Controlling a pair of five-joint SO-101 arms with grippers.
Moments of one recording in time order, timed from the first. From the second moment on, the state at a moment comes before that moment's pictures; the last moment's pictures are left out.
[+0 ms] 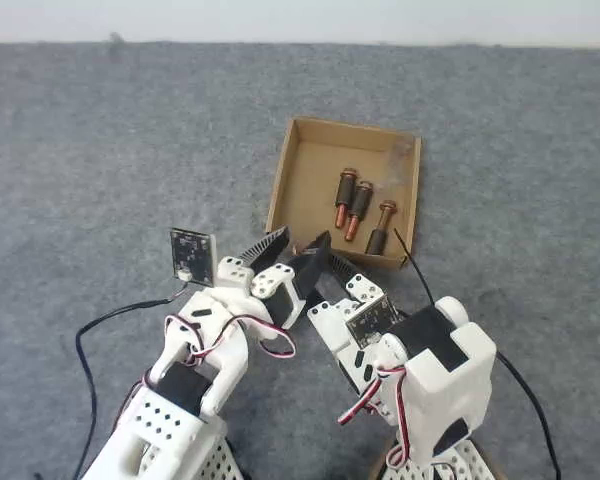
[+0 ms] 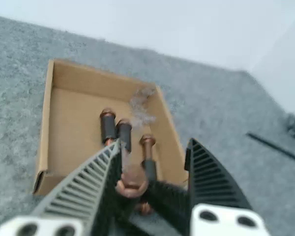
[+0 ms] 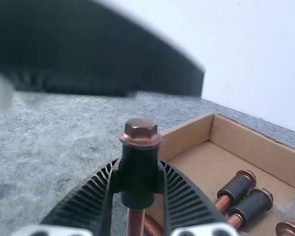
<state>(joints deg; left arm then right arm) 22.6 -79.3 93.8 15.3 30.6 -37.2 17.8 92.0 -97.3 7.1</state>
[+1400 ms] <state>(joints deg) 4.1 -79.3 87.6 36.4 27.4 -36.8 17.8 91.9 -97.3 7.1</state>
